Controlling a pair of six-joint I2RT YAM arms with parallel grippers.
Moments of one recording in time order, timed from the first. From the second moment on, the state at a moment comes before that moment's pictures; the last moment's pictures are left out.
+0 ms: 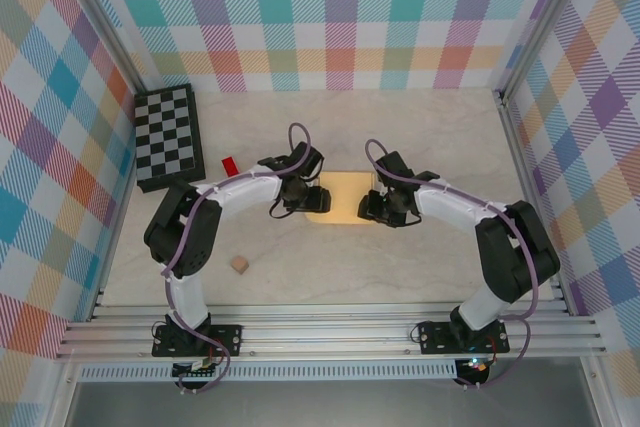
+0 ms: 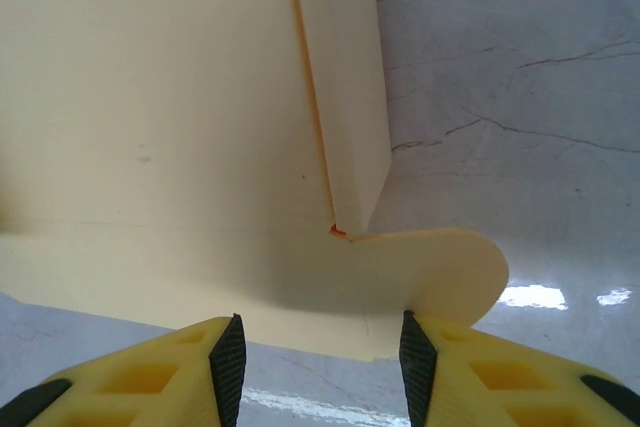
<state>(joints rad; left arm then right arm) -0.63 1.88 1.29 -0.59 0.12 -0.49 0.51 1.61 0.97 -0.56 -0.19 0.71</state>
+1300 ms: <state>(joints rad) -0.62 2.09 1.61 -0.68 -0.03 -0.36 0.44 1.68 1.05 -0.57 -0.20 0.54</state>
